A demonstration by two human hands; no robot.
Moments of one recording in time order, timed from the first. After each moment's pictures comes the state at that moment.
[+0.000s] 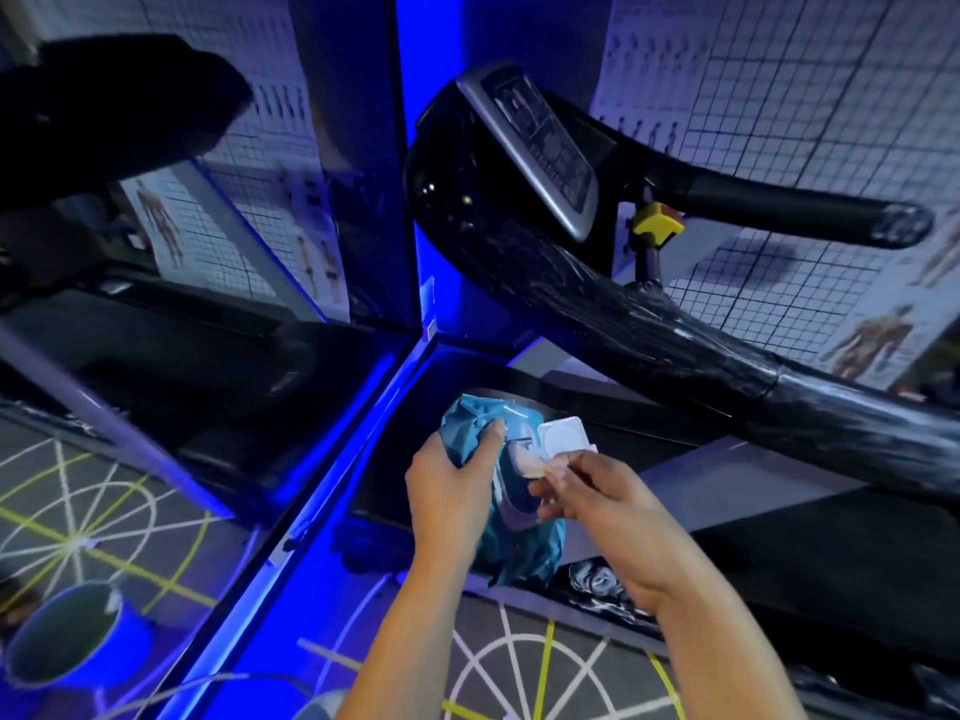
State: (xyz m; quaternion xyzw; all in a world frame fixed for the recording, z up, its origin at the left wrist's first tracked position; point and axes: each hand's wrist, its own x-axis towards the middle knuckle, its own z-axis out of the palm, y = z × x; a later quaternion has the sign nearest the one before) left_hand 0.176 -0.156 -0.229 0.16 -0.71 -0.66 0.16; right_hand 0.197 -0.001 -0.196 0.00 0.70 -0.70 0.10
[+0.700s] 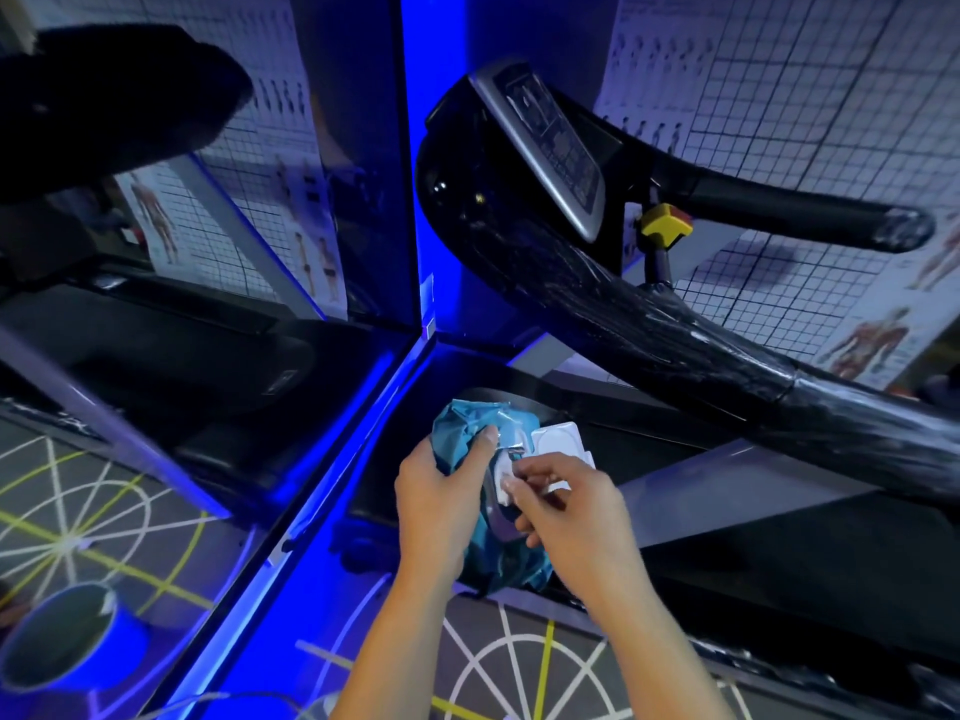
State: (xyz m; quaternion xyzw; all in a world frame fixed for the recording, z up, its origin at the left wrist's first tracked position) left_hand 0.184 -0.181 -0.225 0.16 -0.66 -0.72 0.13; right_hand 0.204 -0.051 -0.197 0.03 0.80 -0.60 -0.01
